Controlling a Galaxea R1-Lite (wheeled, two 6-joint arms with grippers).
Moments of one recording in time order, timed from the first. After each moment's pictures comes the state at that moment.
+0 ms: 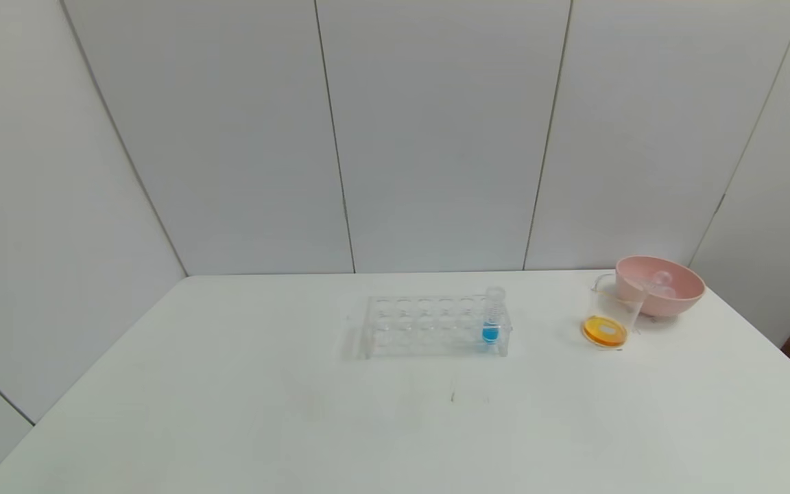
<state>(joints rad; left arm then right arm) 0.00 0.00 0.00 0.02 0.00 -0.02 0.10 0.78 -0.31 -0.44 -0.02 0.02</state>
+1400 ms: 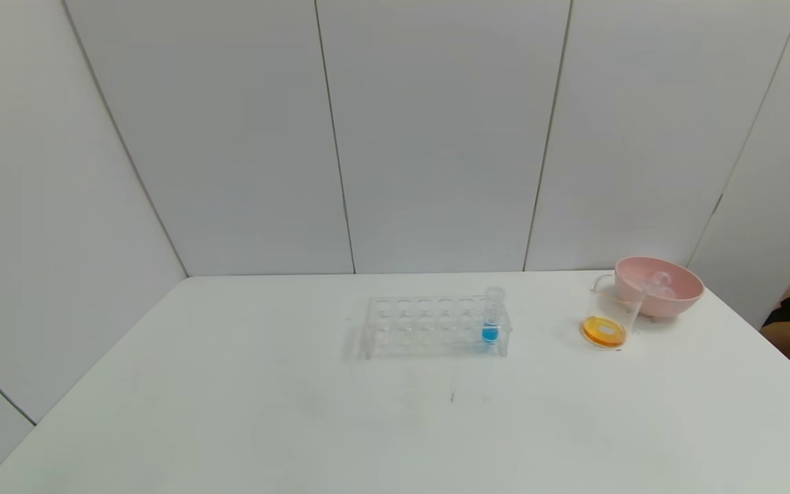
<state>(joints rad) 0.00 0.00 0.00 0.02 0.00 -0.02 0.01 0.08 -0.25 -0.07 -0.09 -0.03</state>
